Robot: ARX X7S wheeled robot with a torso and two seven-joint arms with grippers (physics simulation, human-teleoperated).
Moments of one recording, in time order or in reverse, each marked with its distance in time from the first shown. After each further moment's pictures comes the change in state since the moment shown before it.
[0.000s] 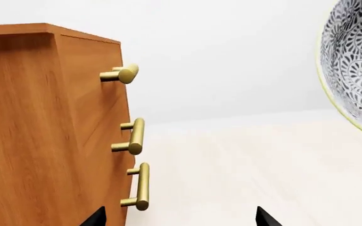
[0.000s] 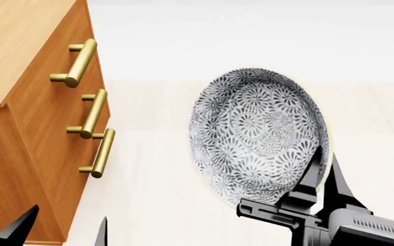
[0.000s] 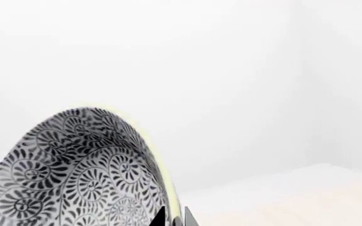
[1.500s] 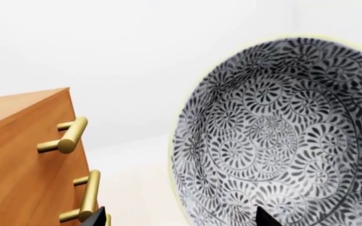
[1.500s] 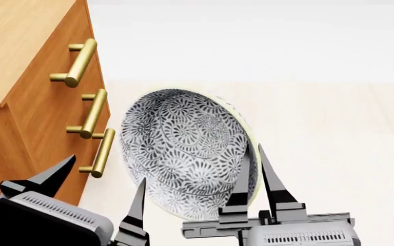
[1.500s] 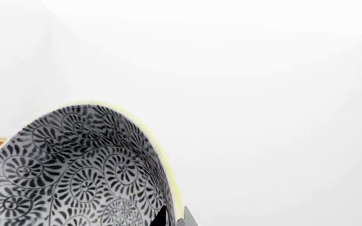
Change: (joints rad) left arm -0.308 0.051 0.057 0.162 -0.128 -0.394 -0.006; right arm 0.077 -0.001 -0.211 0.175 -0.255 -0.201 -0.099
